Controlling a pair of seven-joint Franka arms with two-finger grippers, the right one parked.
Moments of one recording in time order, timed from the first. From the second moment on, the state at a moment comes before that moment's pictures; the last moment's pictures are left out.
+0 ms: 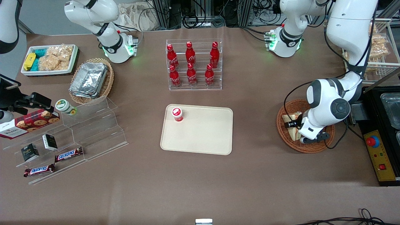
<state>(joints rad) -0.10 0.37 0.01 -2.11 -0.10 2.36 -0.23</state>
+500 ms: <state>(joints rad) -0.10 0.28 0.02 -2.00 -0.07 2.15 -0.23</state>
